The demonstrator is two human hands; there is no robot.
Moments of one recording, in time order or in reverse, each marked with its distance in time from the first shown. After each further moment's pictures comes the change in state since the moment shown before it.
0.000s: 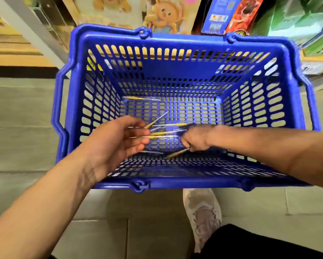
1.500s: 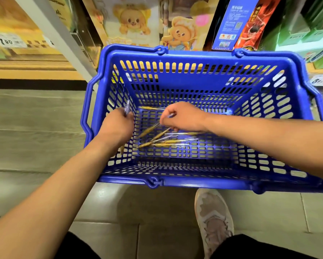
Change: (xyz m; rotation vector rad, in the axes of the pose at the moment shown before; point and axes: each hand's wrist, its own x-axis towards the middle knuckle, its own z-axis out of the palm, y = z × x) left_hand 0.036 0.018 -0.033 0.882 0.458 0.348; right_hand -0.024 -0.042 -0.101 0.989 0.548 -0.063
